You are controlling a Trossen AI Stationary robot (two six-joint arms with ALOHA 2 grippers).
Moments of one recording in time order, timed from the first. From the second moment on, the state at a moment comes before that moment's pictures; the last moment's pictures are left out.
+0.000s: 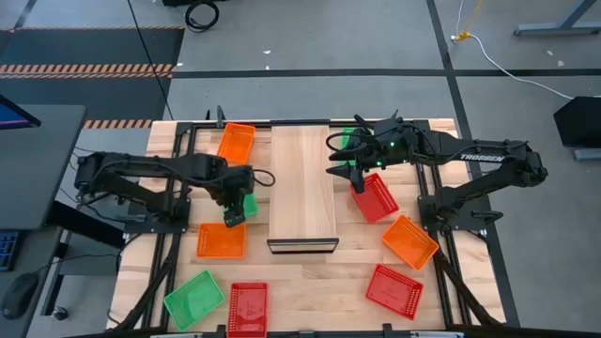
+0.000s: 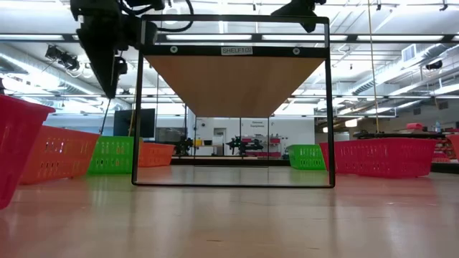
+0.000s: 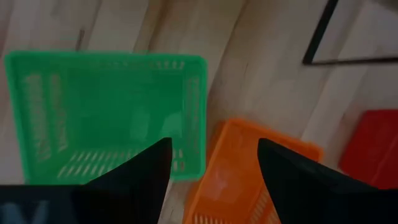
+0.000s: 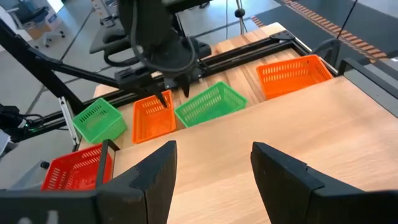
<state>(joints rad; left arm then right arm) 0.04 1.30 1.04 -1.06 0.08 -0.33 -0.13 1.19 1.16 -0.39 -0.08 0.27</state>
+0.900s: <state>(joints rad) 0.01 1.59 1.04 -0.94 0.02 -0.29 -0.13 1.19 1.16 -0.41 -0.13 0.35</state>
